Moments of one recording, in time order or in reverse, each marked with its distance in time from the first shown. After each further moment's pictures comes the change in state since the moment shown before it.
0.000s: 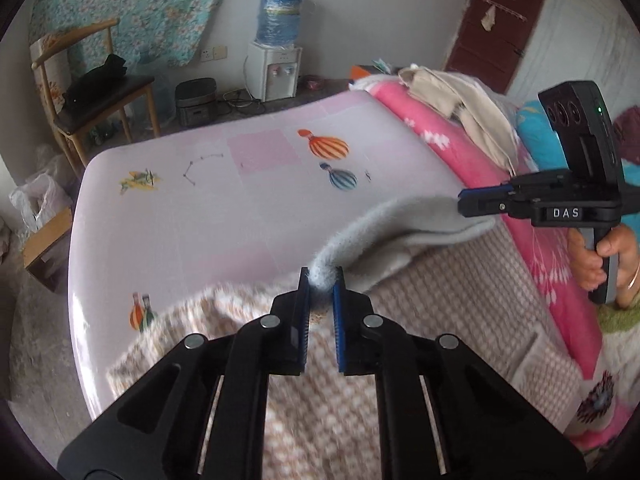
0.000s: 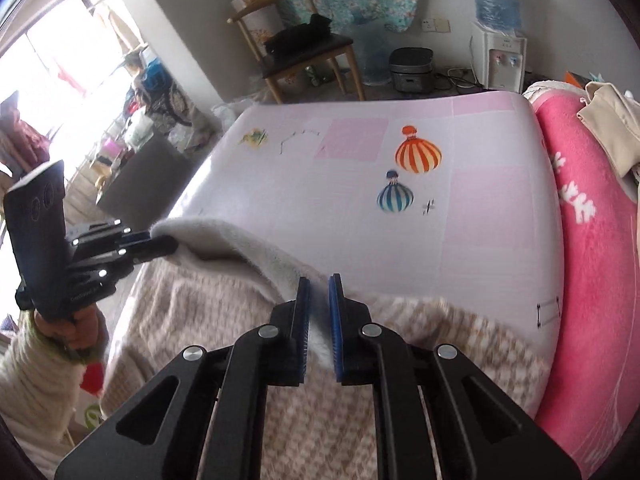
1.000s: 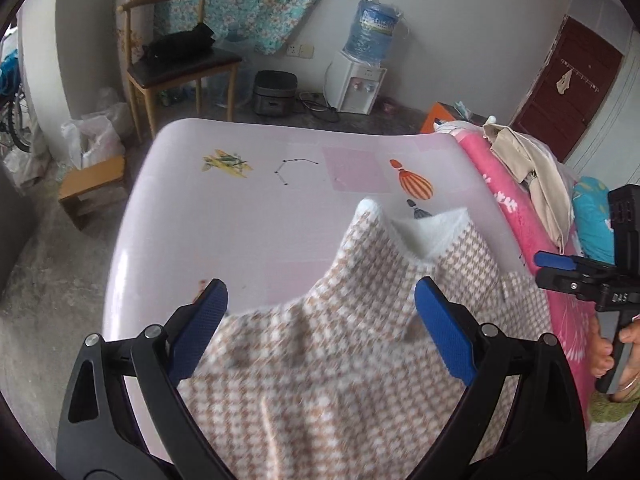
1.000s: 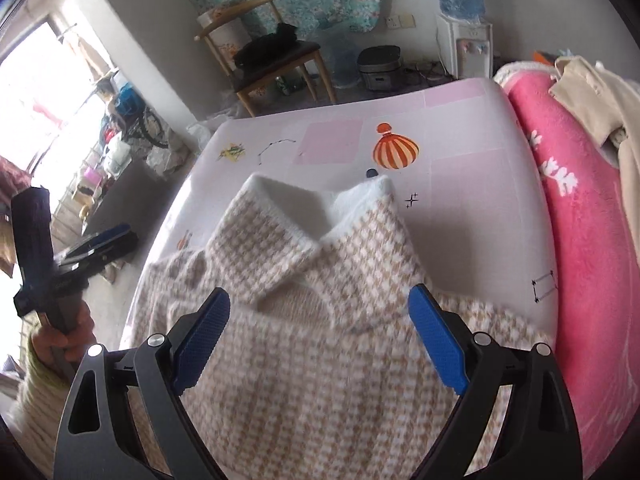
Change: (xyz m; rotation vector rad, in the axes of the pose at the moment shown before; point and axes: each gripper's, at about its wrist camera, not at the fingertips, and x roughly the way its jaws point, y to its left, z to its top) left arm 0.003 0.079 0.028 -0.303 -0.066 0.117; right arm 0.007 -0.022 0.018 0.195 -0.037 -0.047
